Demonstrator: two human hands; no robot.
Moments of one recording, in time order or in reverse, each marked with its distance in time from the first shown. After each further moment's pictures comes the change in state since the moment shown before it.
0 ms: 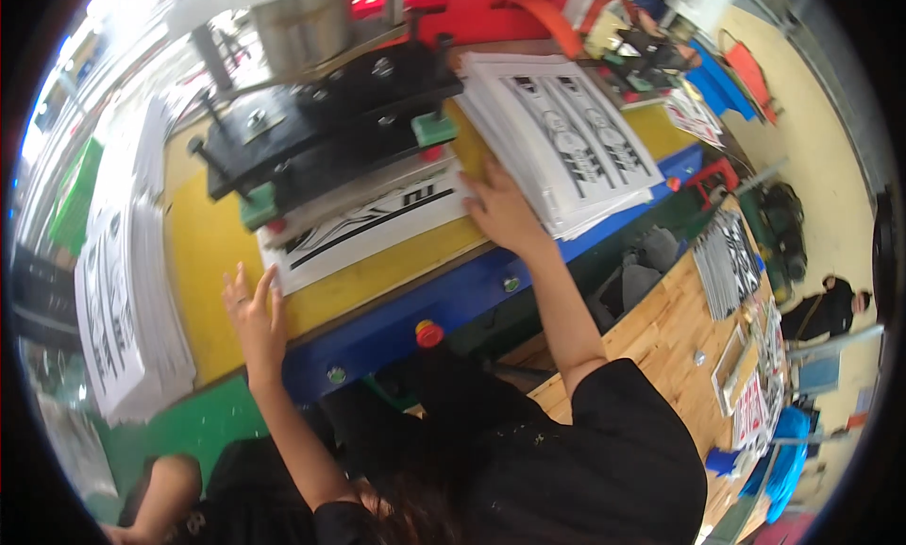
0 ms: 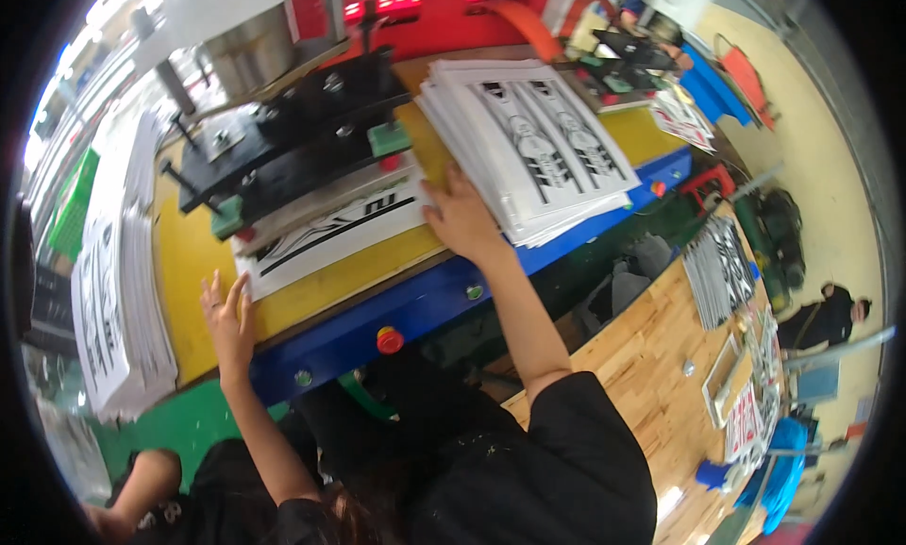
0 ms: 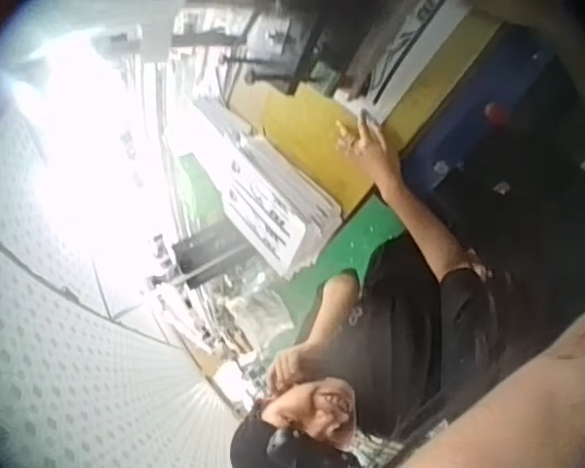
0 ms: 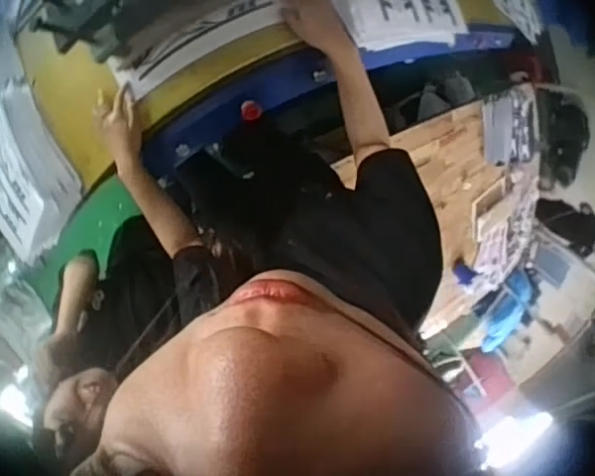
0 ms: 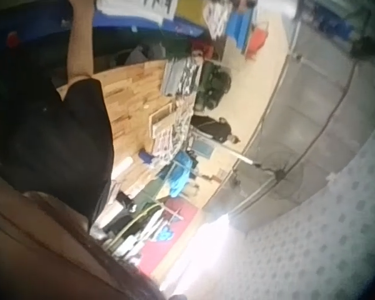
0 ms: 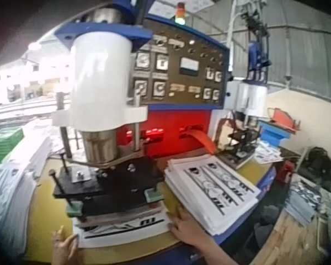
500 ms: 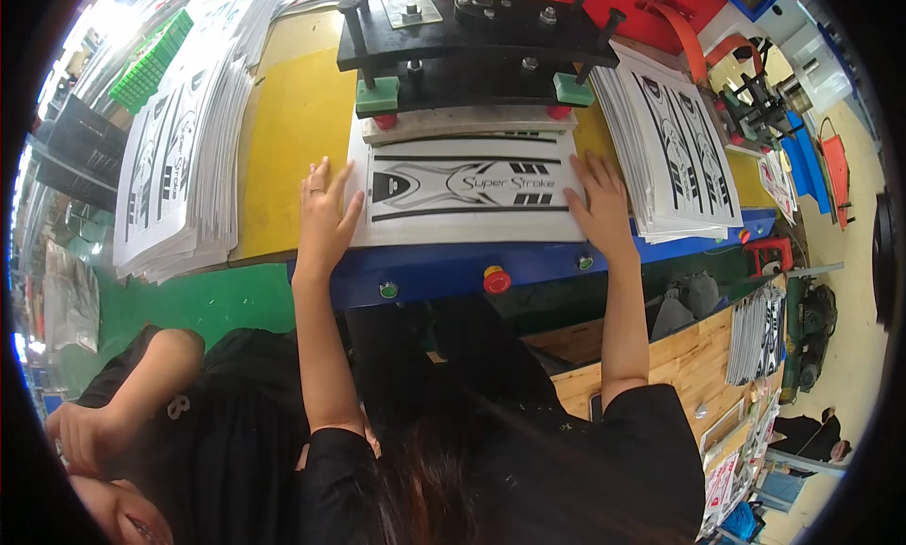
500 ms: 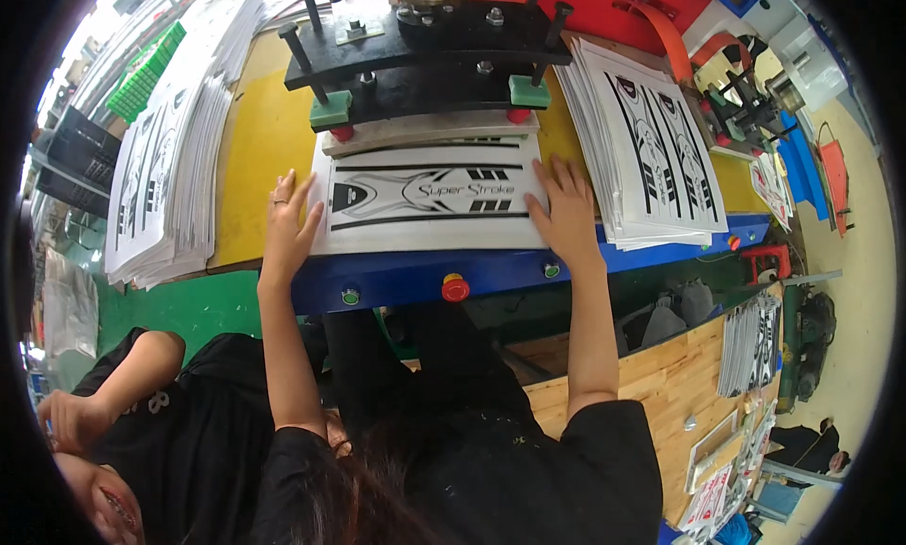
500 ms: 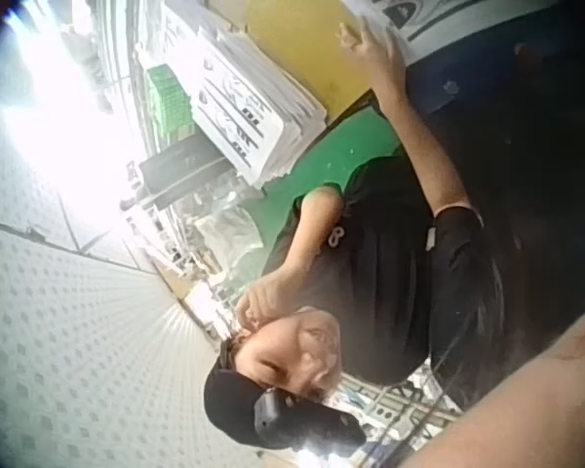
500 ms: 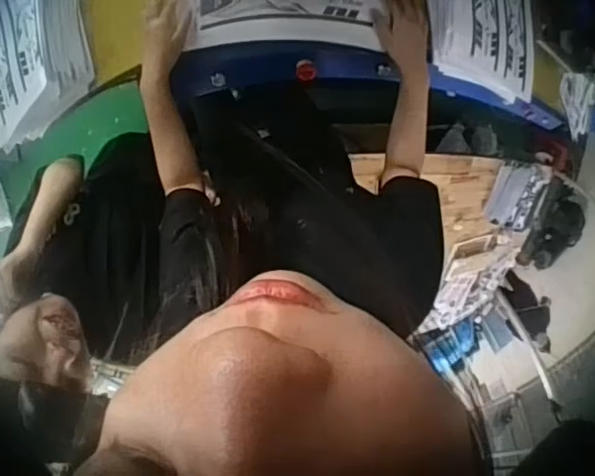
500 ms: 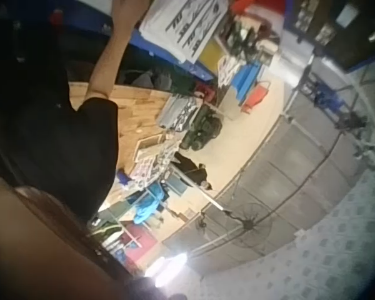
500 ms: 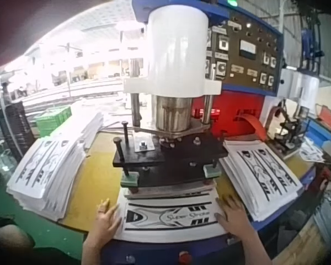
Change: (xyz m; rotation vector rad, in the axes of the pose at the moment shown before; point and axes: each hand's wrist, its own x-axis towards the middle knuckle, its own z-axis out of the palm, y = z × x) left_hand -0.005 0.004 0.001 -0.259 0.099 -0.077; right_hand -0.028 -0.016 -0.023 -0.071 -0.004 -0.105
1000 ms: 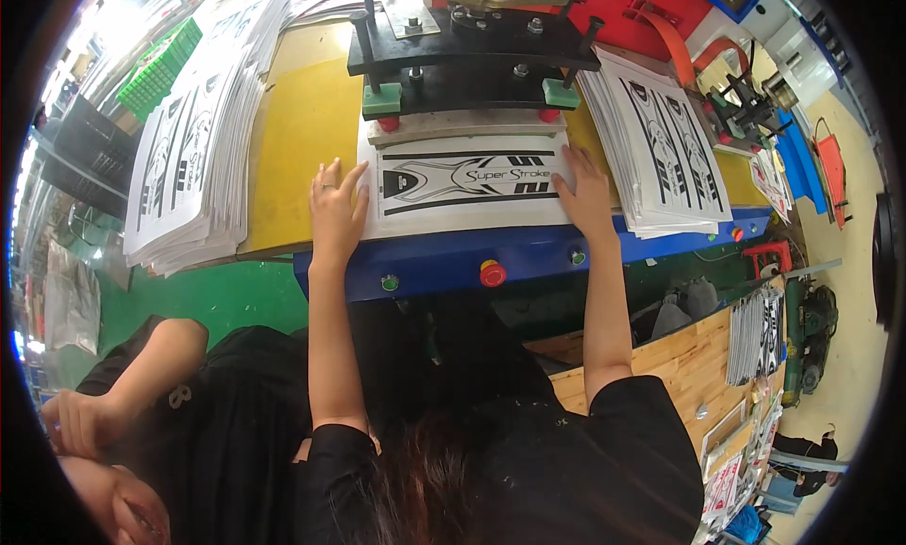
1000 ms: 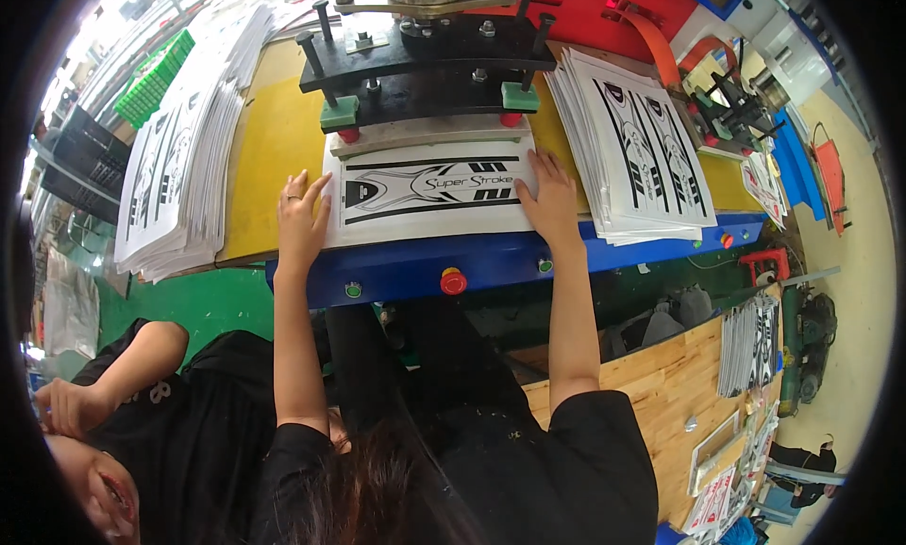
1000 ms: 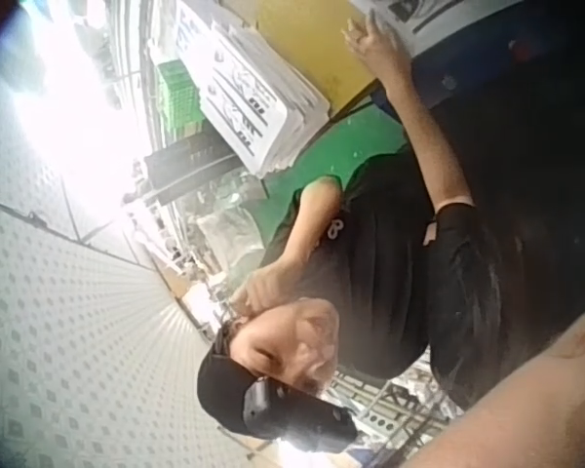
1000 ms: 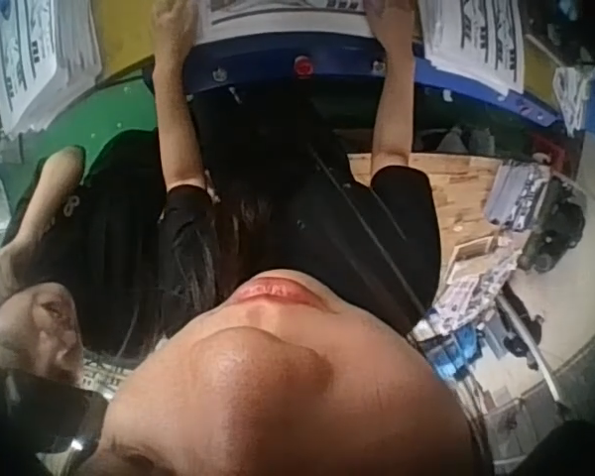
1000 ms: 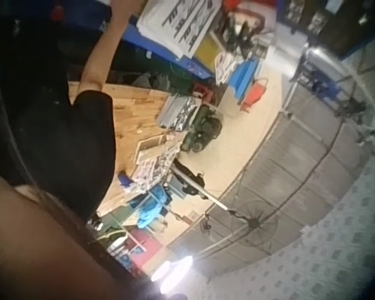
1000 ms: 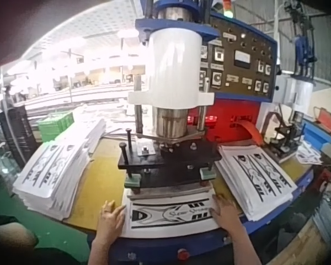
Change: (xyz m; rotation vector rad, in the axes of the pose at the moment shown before) left_hand -0.004 0.002 0.013 0.209 0.095 0.039; right_hand 0.019 0.005 0.025 0.099 0.135 0.014
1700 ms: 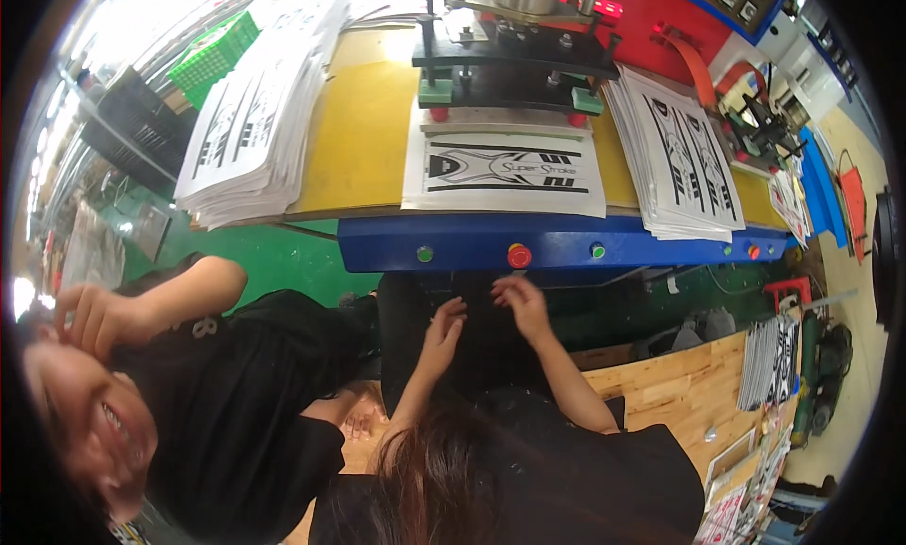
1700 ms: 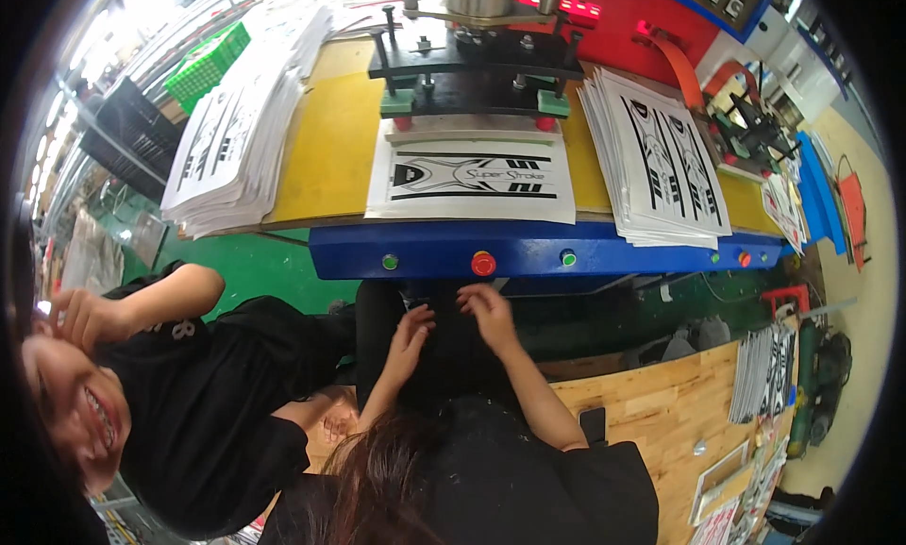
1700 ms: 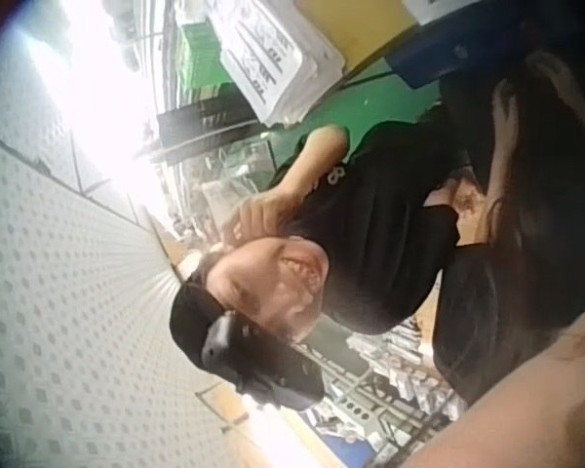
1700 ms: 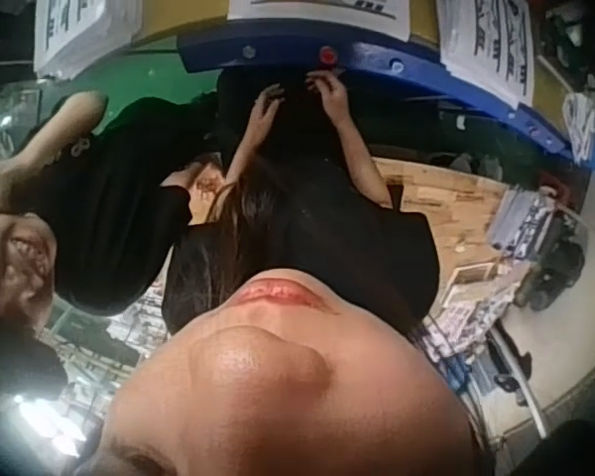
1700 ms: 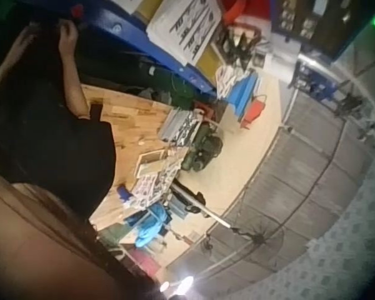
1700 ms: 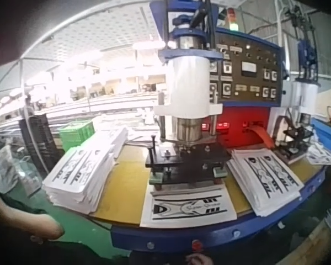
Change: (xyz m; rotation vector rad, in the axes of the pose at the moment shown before) left_hand -0.251 0.079 0.033 -1.134 -0.329 -0.481; right_hand -0.195 -0.117 0.060 1.276 -0.352 0.471
